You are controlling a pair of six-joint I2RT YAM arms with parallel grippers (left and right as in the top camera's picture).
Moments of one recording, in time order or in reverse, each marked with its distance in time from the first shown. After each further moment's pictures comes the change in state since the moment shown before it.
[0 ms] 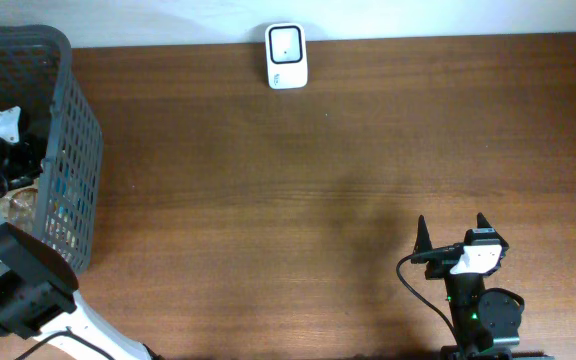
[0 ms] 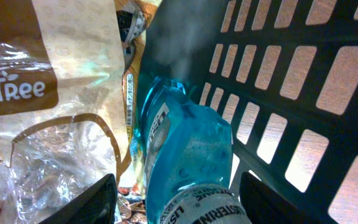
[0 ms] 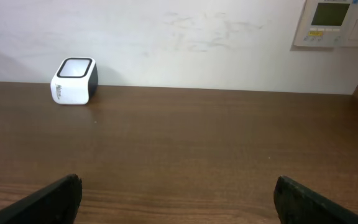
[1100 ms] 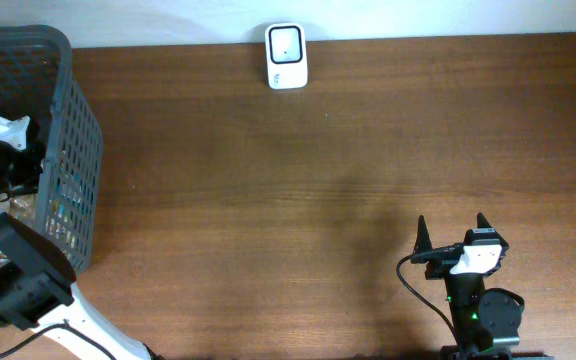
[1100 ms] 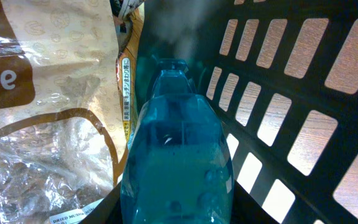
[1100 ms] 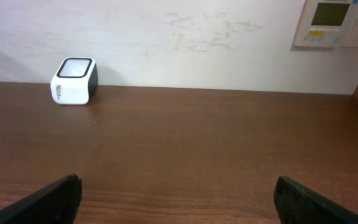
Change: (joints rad) left arm 0.001 0.060 0.004 -0.036 -0.017 0.026; right arm 0.000 0.000 0.000 0.000 0.000 0.000
